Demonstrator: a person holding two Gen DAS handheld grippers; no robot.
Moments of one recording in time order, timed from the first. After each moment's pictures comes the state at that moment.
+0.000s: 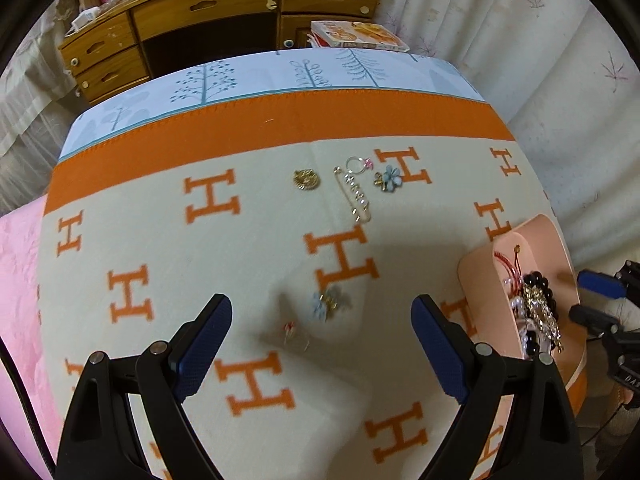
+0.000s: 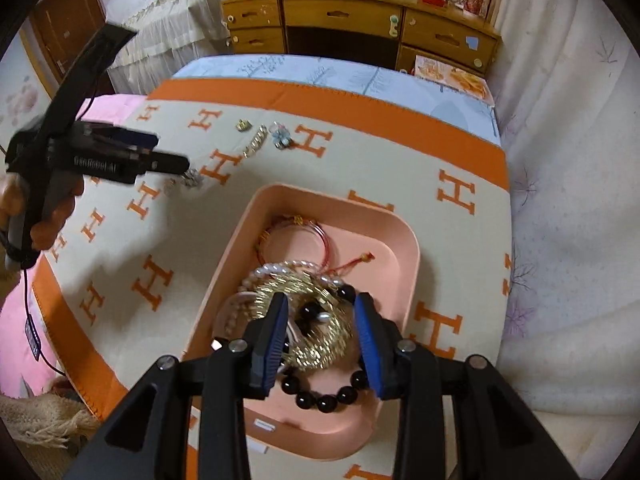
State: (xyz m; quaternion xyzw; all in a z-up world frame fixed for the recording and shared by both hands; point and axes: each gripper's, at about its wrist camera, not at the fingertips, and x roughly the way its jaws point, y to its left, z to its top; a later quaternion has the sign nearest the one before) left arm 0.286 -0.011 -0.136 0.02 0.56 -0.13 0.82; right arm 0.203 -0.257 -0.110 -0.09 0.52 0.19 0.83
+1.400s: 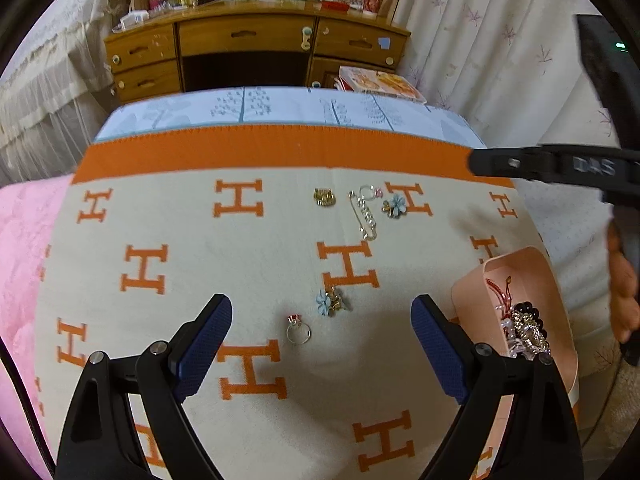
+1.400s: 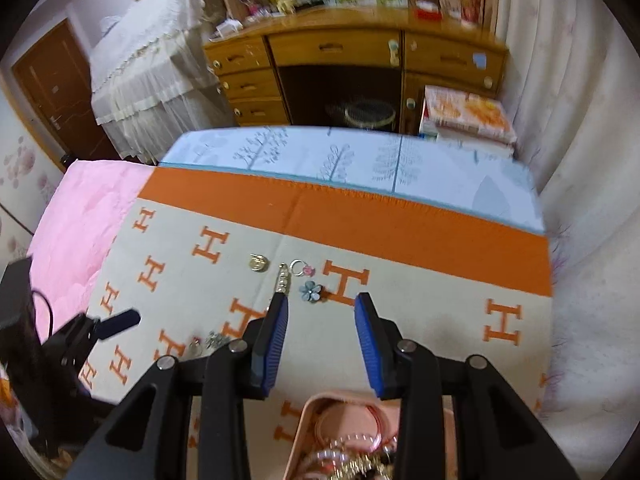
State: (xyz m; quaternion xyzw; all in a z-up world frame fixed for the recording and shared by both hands) left arm 0.257 0.008 -0.130 -0.04 0.49 -0.10 0.86; right arm 0.333 -0.193 -0.099 0.00 0.53 0.18 0.83
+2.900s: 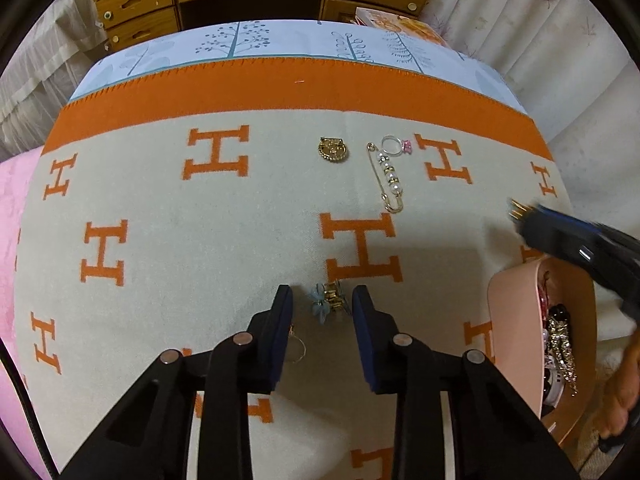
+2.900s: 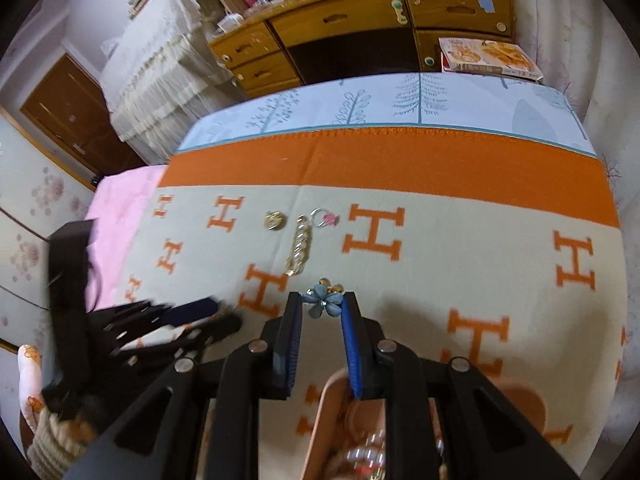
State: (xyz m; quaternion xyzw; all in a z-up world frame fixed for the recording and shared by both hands) left arm 0.307 -0.011 -0.168 -0.03 0.58 -0.07 0.81; right arm 0.295 -0.211 -0.132 0.08 0.53 0.24 0.81
